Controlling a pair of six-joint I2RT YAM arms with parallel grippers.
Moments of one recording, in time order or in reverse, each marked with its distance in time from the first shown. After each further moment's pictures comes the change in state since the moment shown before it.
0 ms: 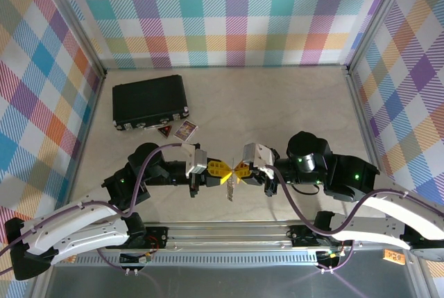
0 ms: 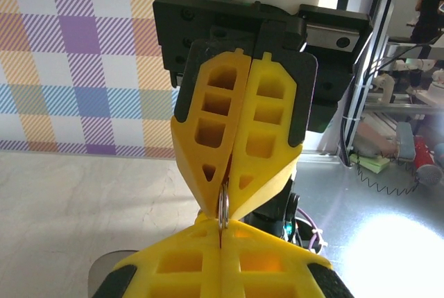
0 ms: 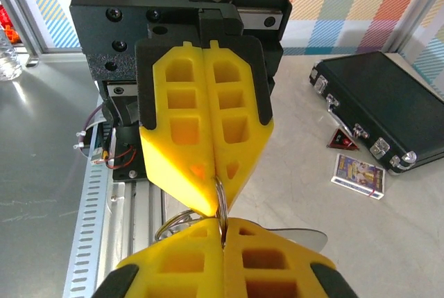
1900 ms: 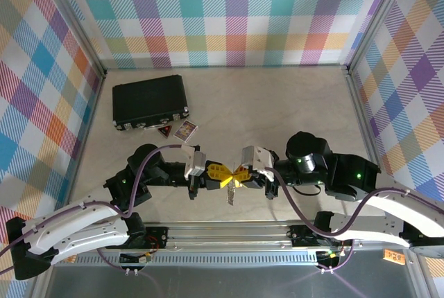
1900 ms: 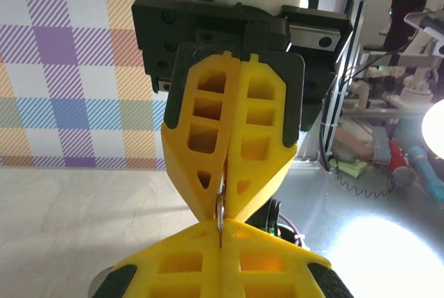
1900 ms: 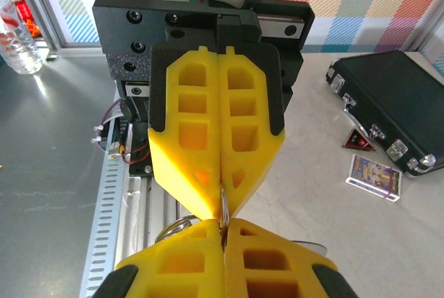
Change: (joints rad) left arm 0.000 0.001 -0.025 0.079 0.067 -0.042; right arm 0.032 0.019 0.049 -0.050 -0.014 -0.001
